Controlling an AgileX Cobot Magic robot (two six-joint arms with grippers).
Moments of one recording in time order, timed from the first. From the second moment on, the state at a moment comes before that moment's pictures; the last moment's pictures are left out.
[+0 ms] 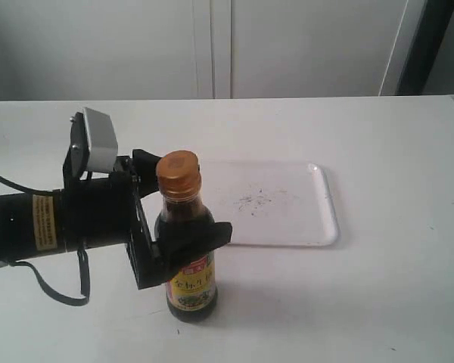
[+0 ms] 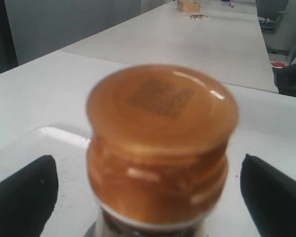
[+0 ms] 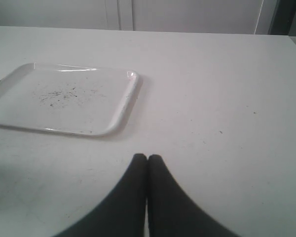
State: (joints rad) left arm -0.50 1.55 -0.55 0.97 -1.02 -0.57; right arm 0.18 0.01 0.00 -0.02 0.36 0.08
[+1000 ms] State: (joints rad) left arm -0.50 1.73 -0.55 0.97 -1.03 -0.43; right arm 0.18 0.01 0.00 -0.02 0.36 0.08
